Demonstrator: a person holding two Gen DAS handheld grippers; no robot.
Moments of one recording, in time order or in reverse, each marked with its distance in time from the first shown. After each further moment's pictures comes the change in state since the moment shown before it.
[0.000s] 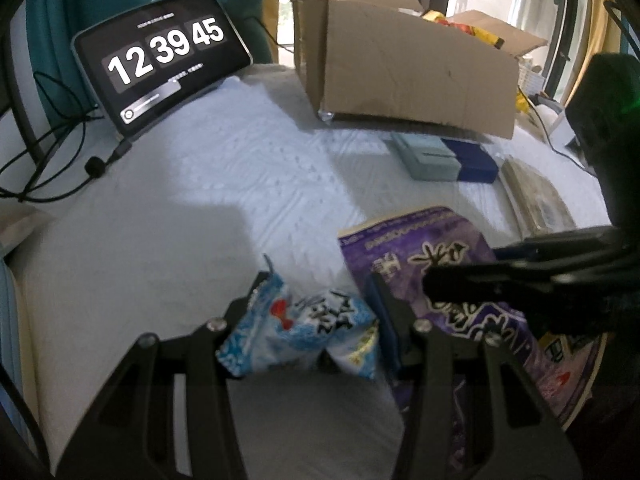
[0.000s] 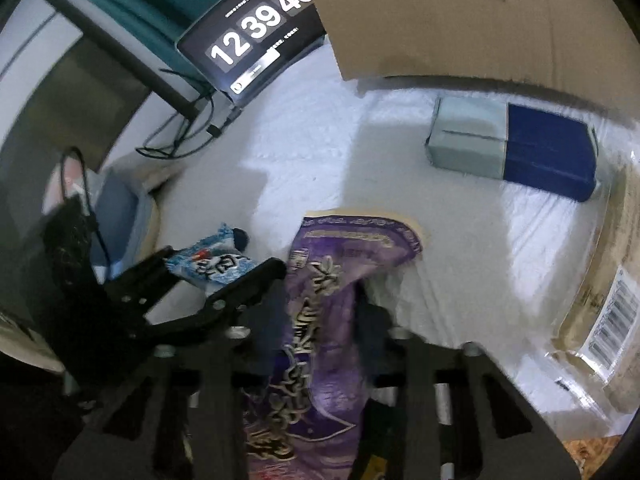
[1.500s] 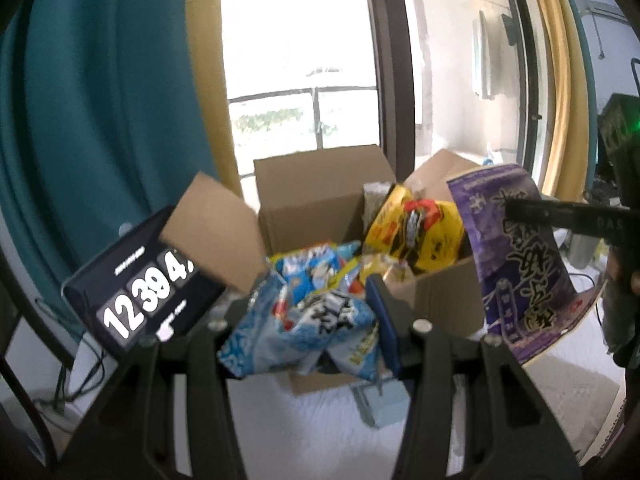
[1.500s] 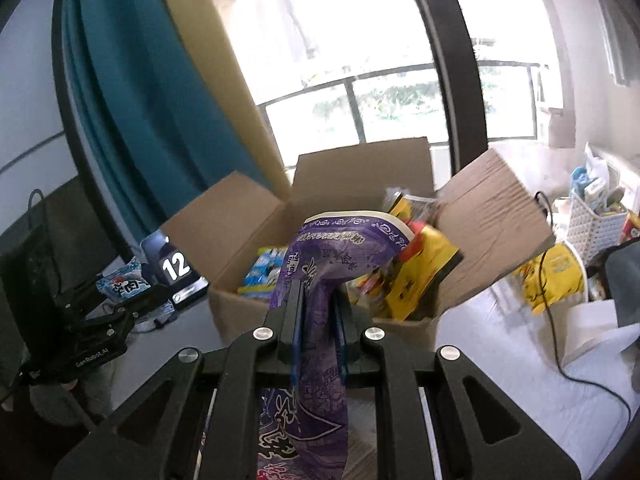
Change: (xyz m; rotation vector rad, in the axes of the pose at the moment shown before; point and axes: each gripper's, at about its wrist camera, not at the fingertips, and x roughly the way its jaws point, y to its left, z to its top) left arm -0.070 -0.058 0.189 0.167 -0.405 0.019; right arm -0.218 -0.072 0.103 -0.113 -0.587 -0.225
